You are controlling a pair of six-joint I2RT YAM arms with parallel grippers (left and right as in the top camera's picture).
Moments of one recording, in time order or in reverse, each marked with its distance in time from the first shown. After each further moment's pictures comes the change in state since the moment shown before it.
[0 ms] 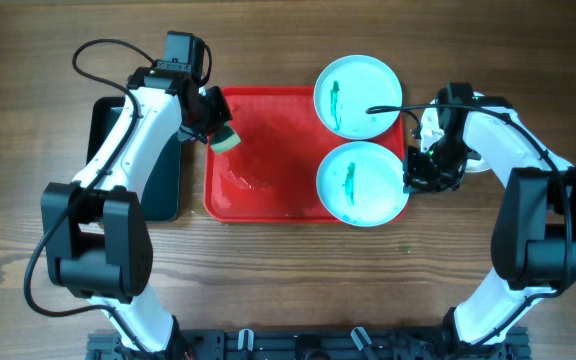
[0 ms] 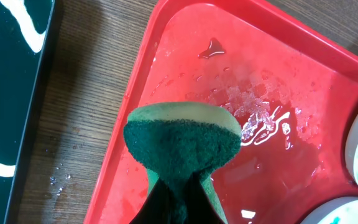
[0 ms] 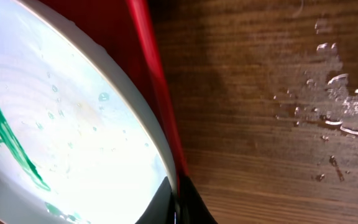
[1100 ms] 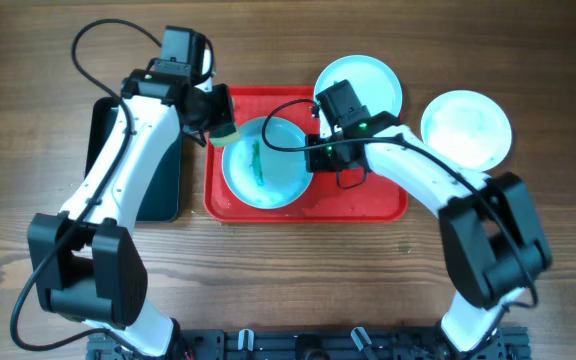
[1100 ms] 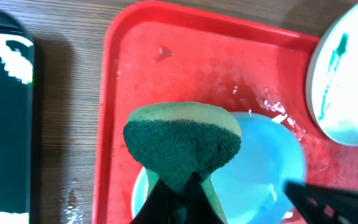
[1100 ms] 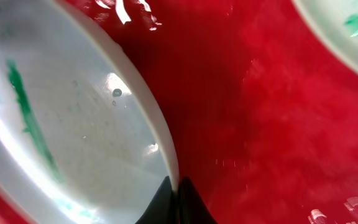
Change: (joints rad) left arm -0.047 -0.115 -0.006 -0.005 -0.001 0.185; right arm 0.501 0.017 0.025 0.523 0.042 0.315
